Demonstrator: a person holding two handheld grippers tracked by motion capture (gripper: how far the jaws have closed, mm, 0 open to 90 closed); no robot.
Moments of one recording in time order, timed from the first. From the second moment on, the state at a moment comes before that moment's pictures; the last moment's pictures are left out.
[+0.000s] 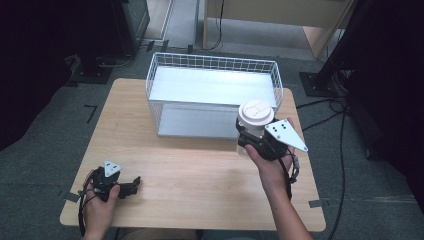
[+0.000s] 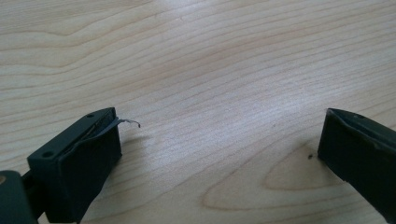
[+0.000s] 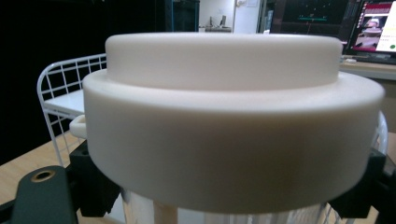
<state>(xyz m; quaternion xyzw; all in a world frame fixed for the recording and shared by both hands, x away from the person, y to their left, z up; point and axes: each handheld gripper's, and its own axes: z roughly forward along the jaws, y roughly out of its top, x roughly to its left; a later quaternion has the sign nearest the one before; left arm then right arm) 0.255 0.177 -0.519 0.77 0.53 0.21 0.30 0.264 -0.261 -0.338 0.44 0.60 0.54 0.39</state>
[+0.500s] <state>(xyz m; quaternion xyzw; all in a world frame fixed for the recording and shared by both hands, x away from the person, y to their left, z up) 0.256 0.177 -0.519 0.77 0.53 0.21 0.30 0.277 -0.249 -0.306 0.42 0.58 0.56 0.41</state>
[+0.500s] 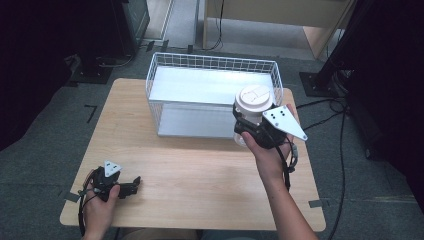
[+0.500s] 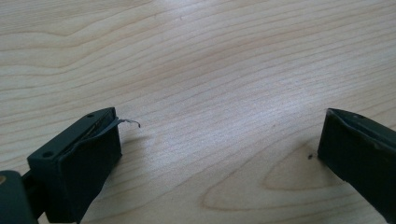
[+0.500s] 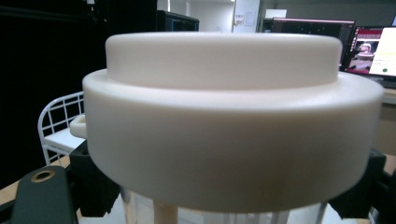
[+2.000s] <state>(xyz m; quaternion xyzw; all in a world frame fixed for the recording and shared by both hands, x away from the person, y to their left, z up) 0.255 0.178 -0.519 0.77 0.53 0.21 0.30 0.413 -0.203 -0.270 0.46 0.57 0.52 0.44</state>
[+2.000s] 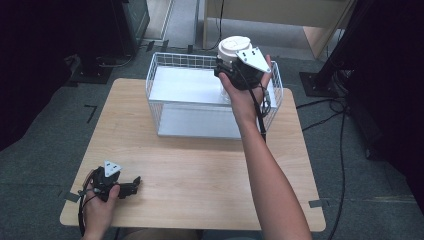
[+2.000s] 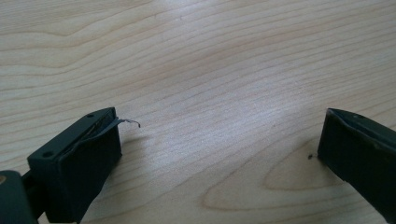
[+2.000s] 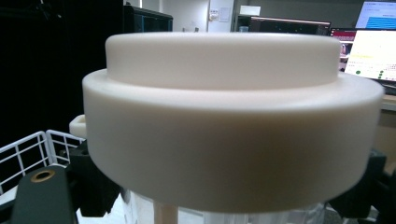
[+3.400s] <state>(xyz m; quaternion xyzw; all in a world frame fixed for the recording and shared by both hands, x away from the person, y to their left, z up) 0.256 0.177 -0.519 0.77 0.53 0.21 0.30 0.383 -0.222 -0.324 0.44 0.62 0.51 0.40</state>
